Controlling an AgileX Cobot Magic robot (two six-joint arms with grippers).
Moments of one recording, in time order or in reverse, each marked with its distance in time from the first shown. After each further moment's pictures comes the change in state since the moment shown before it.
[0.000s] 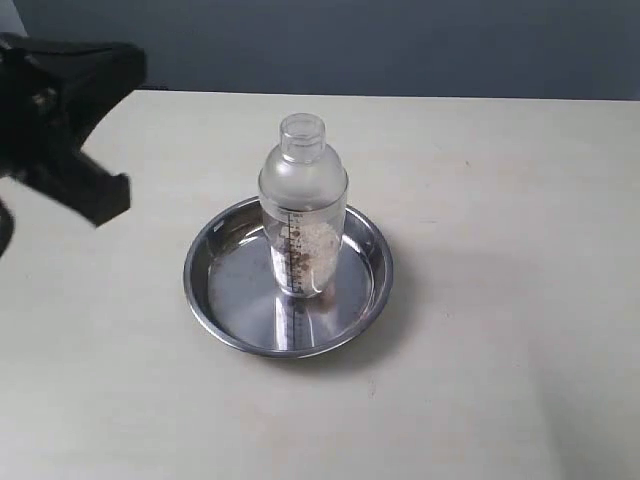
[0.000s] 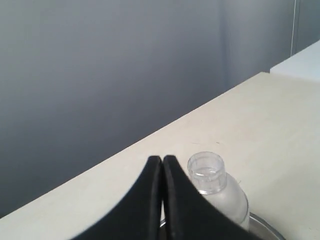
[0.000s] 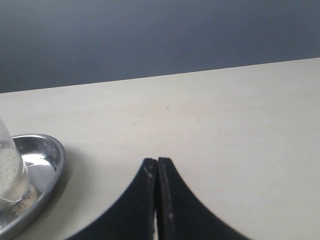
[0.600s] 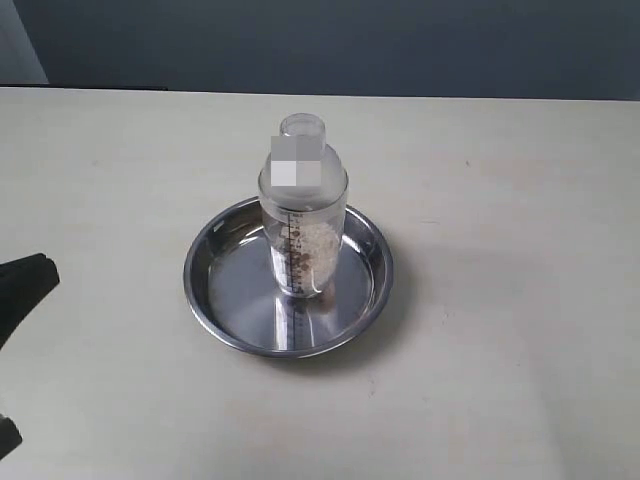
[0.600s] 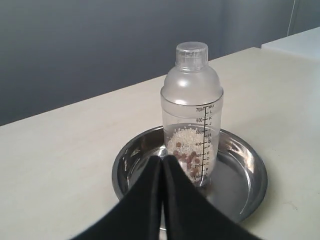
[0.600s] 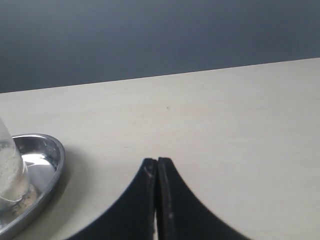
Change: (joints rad) left arm 0.002 -0.532 0.470 -0.205 0.111 0.087; right arm 0.000 0.000 0.000 0.000 -0.002 0.000
